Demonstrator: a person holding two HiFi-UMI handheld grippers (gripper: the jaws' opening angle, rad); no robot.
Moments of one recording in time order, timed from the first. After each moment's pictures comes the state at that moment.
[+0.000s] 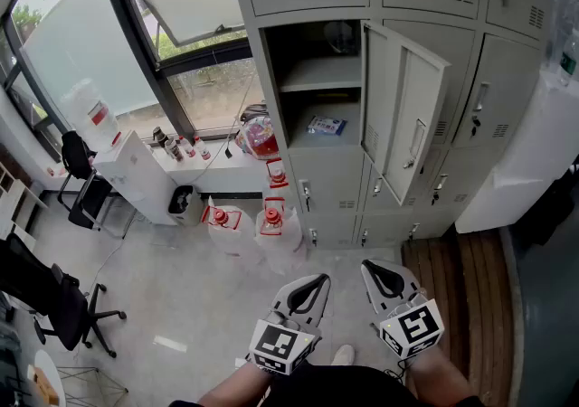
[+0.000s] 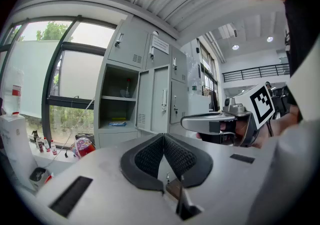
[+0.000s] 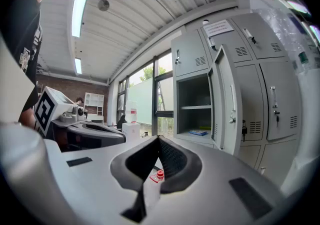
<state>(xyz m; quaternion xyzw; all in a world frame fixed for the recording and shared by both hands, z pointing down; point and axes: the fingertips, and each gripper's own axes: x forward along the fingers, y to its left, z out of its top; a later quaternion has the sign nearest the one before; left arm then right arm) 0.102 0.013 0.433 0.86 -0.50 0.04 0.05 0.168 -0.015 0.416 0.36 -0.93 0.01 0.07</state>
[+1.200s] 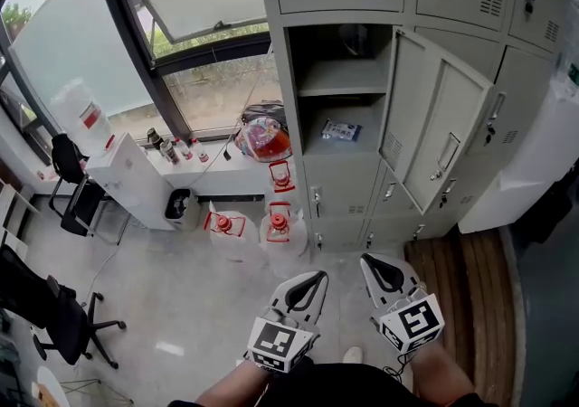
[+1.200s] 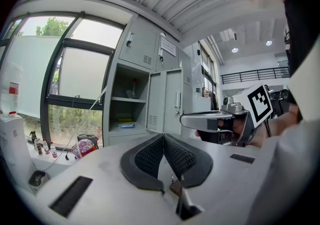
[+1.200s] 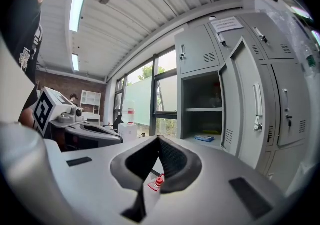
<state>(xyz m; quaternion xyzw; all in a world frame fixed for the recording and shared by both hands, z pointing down) 0.022 -0.022 0.428 0.87 -0.48 0.04 0.05 0.089 -0.053 0.404 0.37 -0.93 0.00 0.07</state>
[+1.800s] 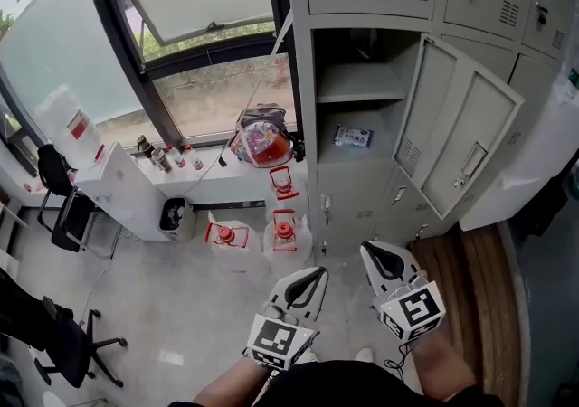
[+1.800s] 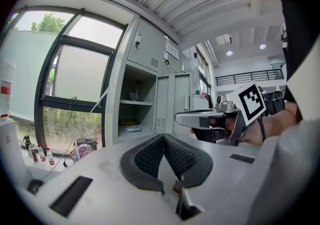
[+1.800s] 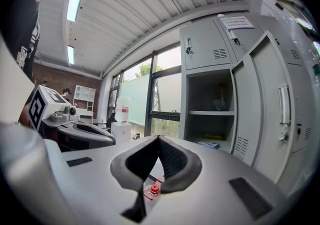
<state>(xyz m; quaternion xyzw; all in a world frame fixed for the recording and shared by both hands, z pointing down) -0.054 -0.063 0.422 0.89 -0.45 0.03 0.04 0.013 -0.104 0.395 0.40 -0.91 -0.02 0.08</state>
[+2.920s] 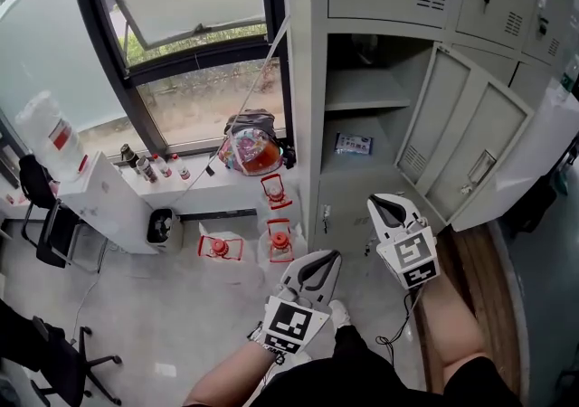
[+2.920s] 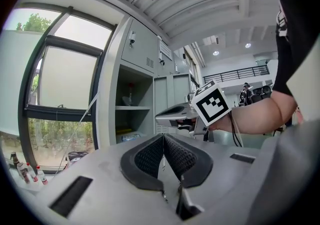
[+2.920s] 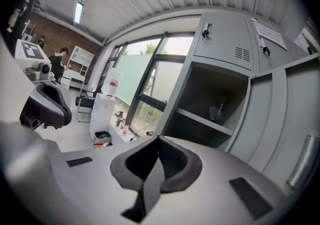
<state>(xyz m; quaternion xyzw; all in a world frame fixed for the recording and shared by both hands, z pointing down) -0.067 -0.124 0.411 0.92 -0.40 0.04 -0.01 -0.002 -0.231 0.394 0.45 -0.86 -0.13 0.22</state>
